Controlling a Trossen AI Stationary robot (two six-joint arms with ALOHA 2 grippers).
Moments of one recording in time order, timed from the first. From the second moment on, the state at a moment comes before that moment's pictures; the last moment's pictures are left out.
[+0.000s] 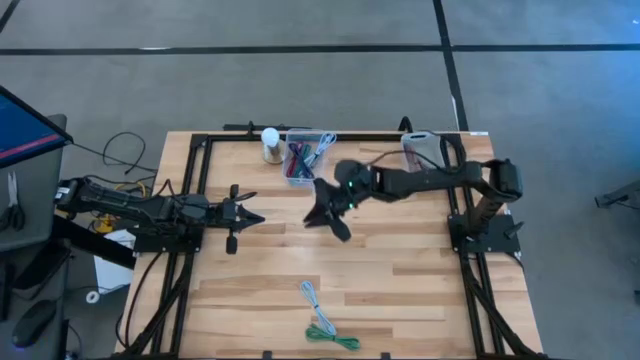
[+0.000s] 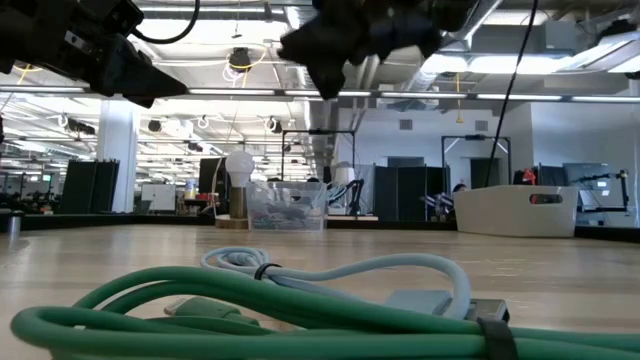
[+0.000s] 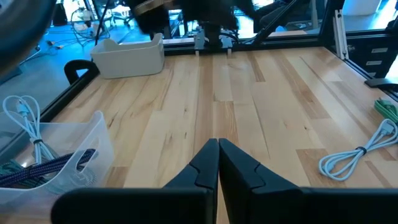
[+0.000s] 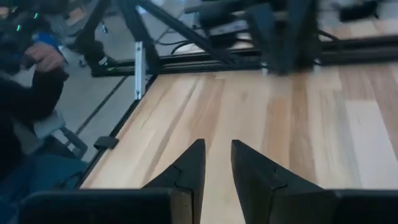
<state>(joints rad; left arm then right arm) -0.17 0.39 0.22 0.07 -0.21 0.07 -0.10 1.72 1.19 0.10 -0.50 0.07</state>
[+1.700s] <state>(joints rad) -0.17 0.39 0.22 0.08 -0.22 0.07 0.24 1.76 1.19 -0.23 -0.12 0.82</state>
